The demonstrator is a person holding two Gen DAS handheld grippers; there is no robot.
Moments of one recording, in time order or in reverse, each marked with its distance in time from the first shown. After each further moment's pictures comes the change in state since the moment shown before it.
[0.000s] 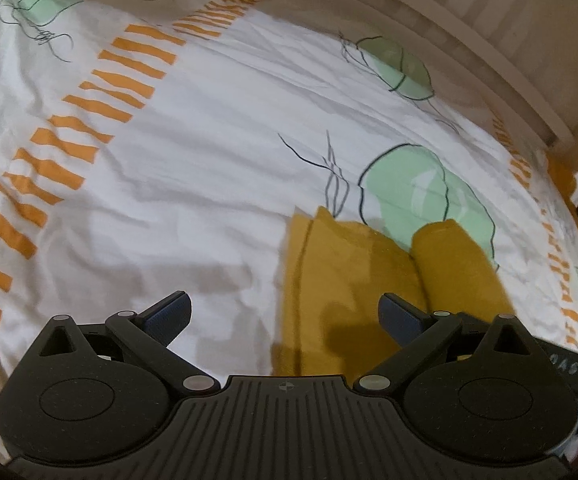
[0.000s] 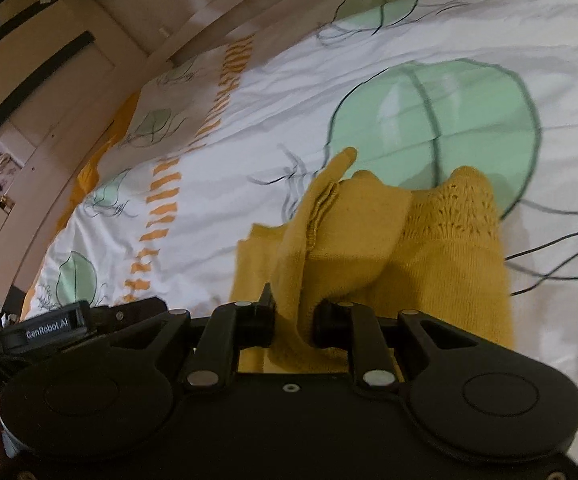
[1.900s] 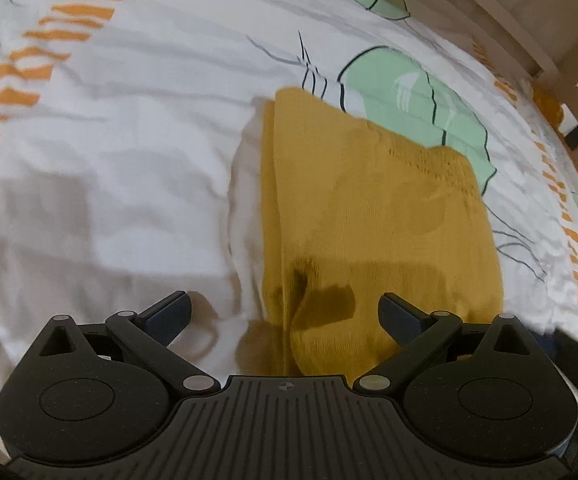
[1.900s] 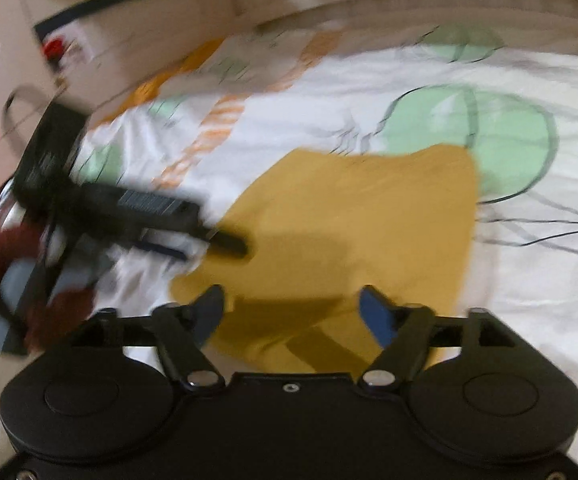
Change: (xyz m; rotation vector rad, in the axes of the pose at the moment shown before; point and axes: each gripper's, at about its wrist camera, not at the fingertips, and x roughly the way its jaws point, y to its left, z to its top) left arm 0.029 -0.004 -0.058 0.088 0.175 -0.063; right arm -0.048 0.006 -0.086 -0.360 -0.061 0.004
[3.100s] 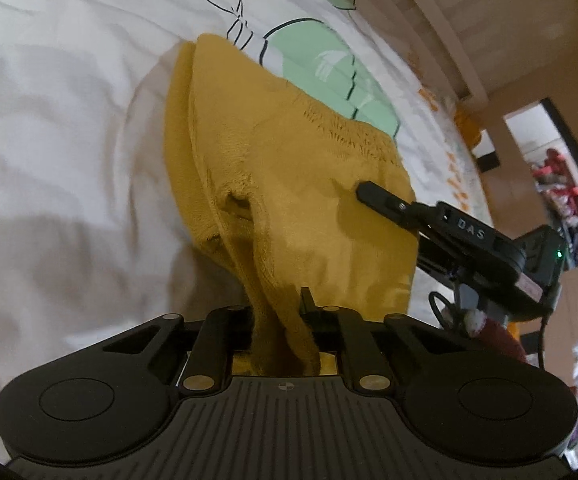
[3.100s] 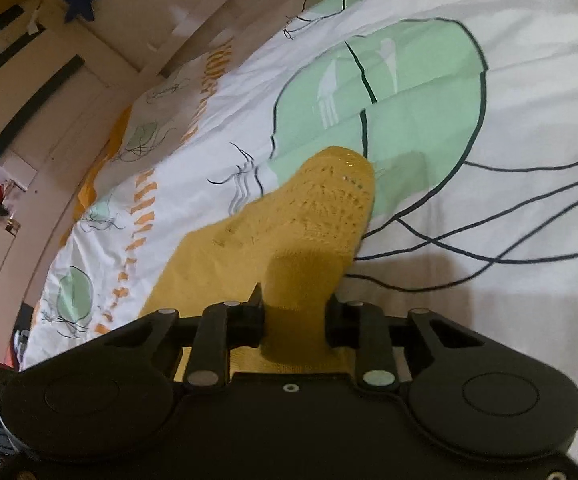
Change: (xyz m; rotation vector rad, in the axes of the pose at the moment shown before) left arm 0.006 -0.011 -0.034 -0.155 0.046 -0.365; right arm 0.049 -0.108 0.039 0.441 0.037 0.080
